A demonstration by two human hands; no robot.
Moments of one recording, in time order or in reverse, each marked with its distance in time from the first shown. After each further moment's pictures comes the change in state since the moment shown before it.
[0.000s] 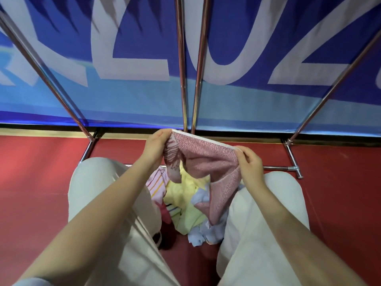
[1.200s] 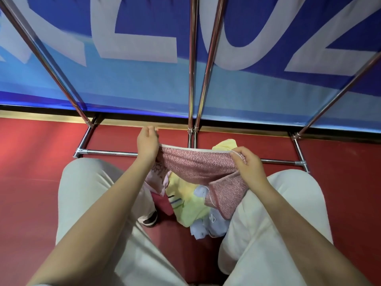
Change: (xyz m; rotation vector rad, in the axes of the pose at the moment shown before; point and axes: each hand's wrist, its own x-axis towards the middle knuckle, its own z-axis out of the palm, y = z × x) left_hand 0.016 -0.037 -0.043 0.325 0.354 0.065; right_hand -0.009 0.020 0.026 -0.184 -0.245 0.024
